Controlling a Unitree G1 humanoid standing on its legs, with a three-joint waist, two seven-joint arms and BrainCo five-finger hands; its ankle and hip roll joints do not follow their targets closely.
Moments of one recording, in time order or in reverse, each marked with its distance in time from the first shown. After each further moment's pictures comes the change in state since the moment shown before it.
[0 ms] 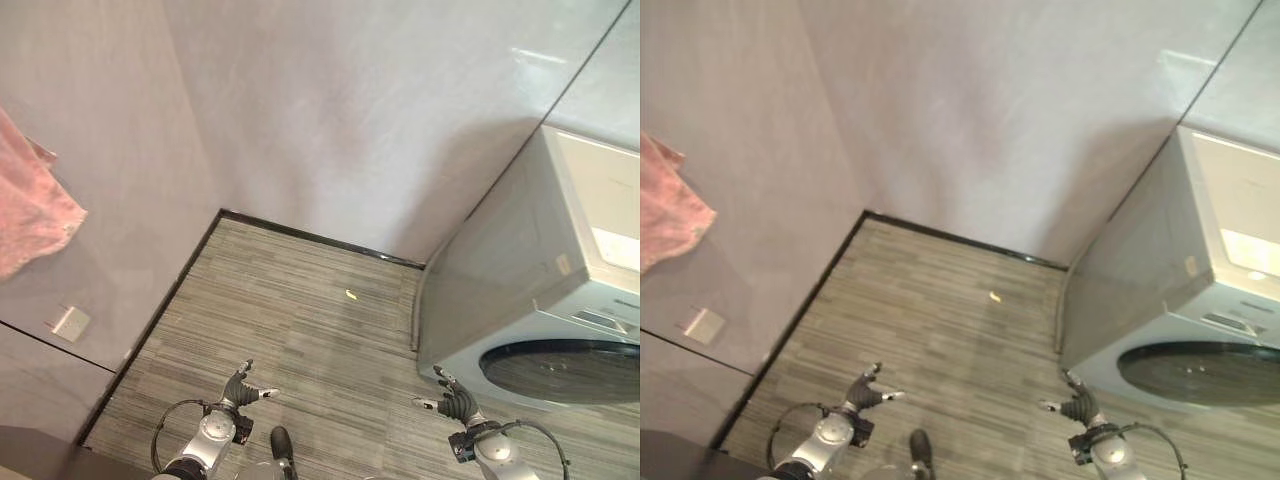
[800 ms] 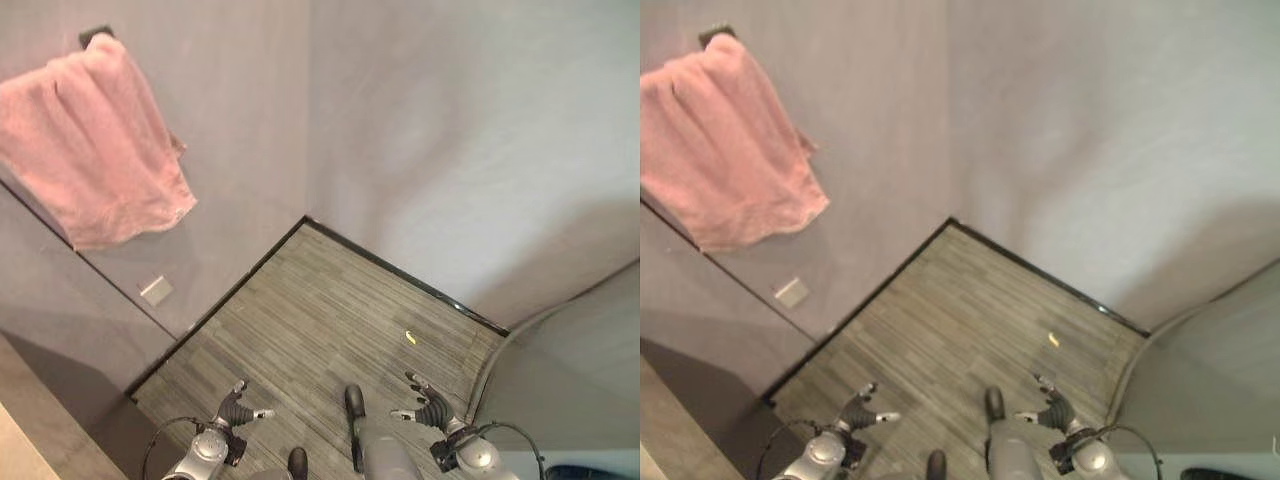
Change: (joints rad) left arm 0.078 0.034 -0.045 -0.012 0.009 -0.018 -0.024; right arm 0.059 0.034 0.106 -0.021 -0.009 -0.021 0.038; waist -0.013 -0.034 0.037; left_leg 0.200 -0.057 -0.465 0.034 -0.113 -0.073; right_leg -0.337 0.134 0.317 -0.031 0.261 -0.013
